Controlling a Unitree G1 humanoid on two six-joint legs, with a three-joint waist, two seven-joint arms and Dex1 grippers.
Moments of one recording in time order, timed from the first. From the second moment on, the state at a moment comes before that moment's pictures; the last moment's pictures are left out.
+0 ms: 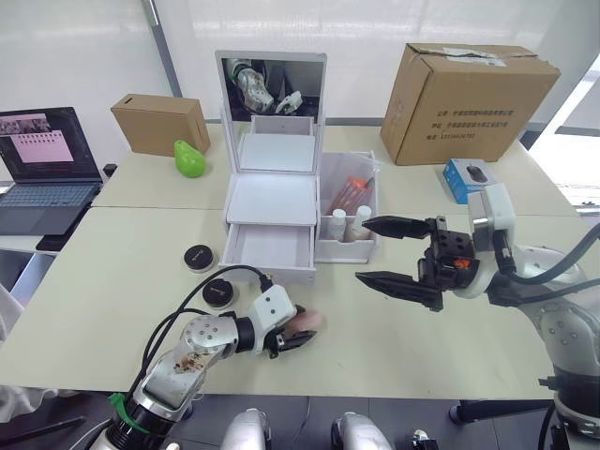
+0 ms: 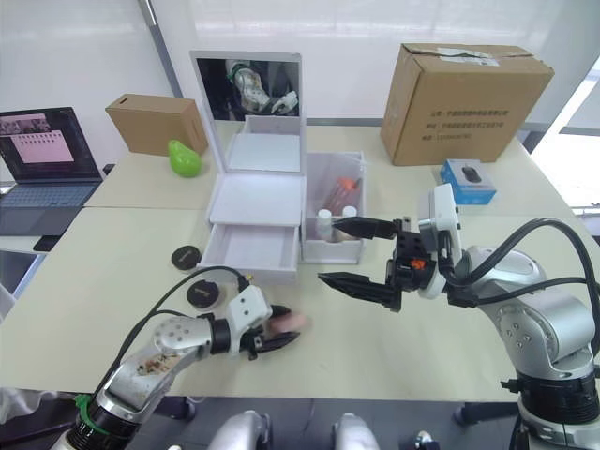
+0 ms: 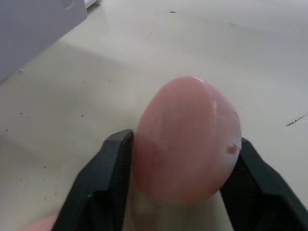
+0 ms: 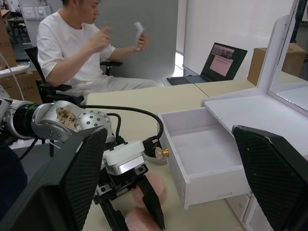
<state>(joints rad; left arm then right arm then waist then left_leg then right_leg) -0.13 0.50 -0.34 -0.33 -0.16 0.47 -0.76 -0.35 -0.74 -0.17 -0.48 0.89 0.64 0.99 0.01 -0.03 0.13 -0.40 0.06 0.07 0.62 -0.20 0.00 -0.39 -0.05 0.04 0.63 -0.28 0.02</state>
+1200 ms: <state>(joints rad) -0.06 0.53 -0.30 -0.36 -0.28 0.47 -0.86 -0.35 -0.75 -0.16 -0.48 0.88 0.64 0.97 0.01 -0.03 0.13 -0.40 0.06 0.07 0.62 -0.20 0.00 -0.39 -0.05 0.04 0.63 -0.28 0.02</state>
